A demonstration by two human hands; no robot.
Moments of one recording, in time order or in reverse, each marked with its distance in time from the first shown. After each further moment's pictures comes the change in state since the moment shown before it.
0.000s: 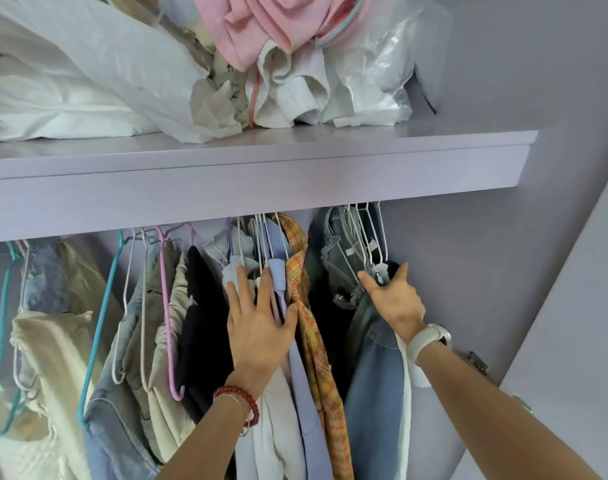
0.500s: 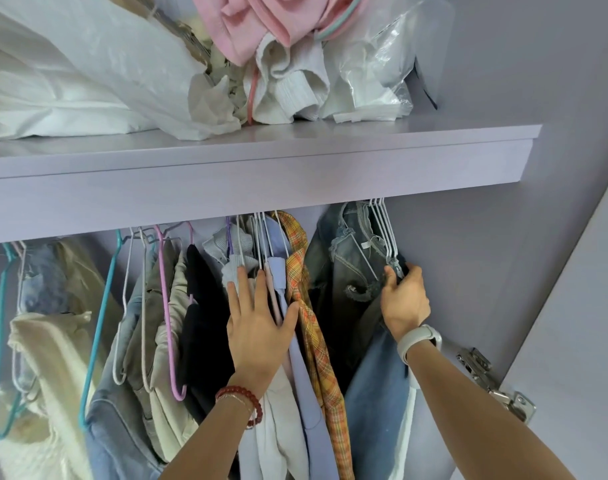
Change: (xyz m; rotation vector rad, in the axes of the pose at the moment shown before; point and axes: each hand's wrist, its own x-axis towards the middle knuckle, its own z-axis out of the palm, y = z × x) left_hand -0.001 -0.007 0.005 0.013 0.035 0.010; right_hand 0.003 0.012 0.016 0.131 0.391 -0.034
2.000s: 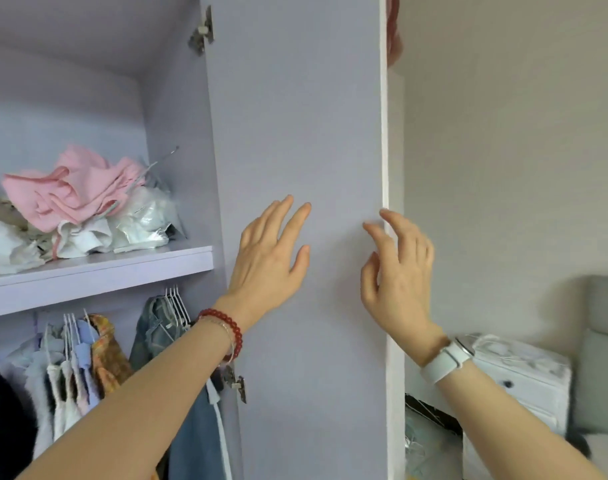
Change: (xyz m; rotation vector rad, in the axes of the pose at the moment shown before) left_hand -0.215 0.386 -0.199 -0.304 0.243 1.083; right_hand -0.131 0.016 -0.541 -0.254 0.757 -0.895
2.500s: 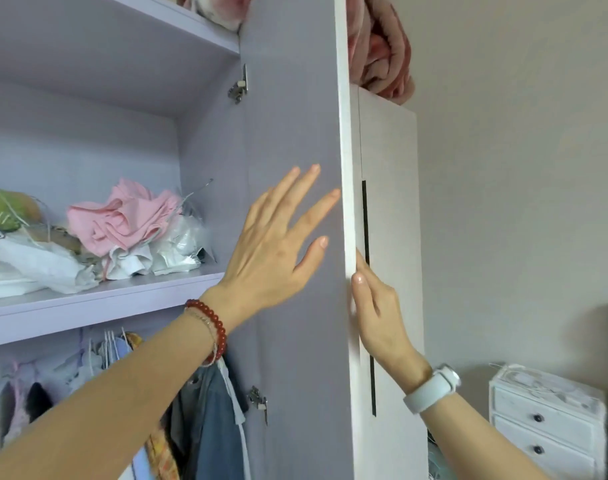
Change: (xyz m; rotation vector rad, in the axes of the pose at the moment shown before) left_hand 0.017 0.001 -0.097 0.090 0.192 0.302; right_hand 0.007 -0.074 -0.007 0.769 -0.251 0.160
